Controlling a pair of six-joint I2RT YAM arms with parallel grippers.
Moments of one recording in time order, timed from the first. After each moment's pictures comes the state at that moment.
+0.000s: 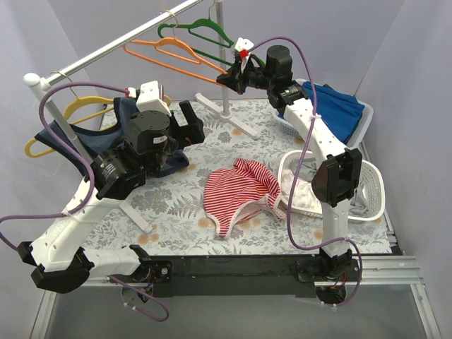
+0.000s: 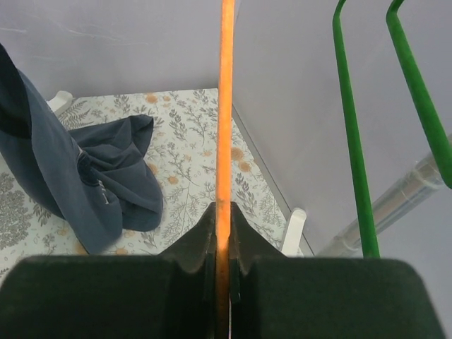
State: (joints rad) left arm -0.83 1.17 1.64 -0.79 -0.61 -0.57; right arm 0.46 2.07 2.13 -0.09 -0.78 -0.24
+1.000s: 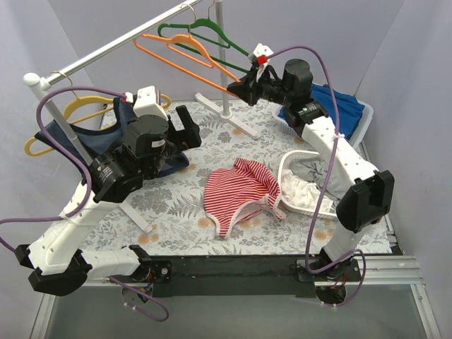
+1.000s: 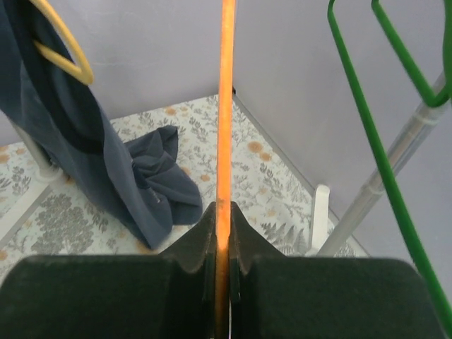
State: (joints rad) left arm -0.83 1.14 1.62 -0.83 -0.63 -0.60; right arm 0.47 1.74 1.74 0.03 -0.68 -0.07
